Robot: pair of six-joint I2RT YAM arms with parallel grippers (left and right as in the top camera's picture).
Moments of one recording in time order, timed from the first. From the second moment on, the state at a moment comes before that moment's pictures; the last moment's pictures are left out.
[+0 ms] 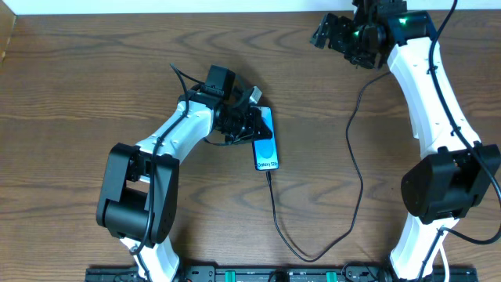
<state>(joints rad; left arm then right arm) -0.31 1.90 1.22 -0.60 0.78 -0.36 0.18 2.03 2.00 -0.95 -0.27 0.54</state>
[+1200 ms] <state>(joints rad) -0.33 2.01 1.22 -0.66 0.78 -0.41 0.18 2.03 2.00 -0.96 -0.25 0.52</state>
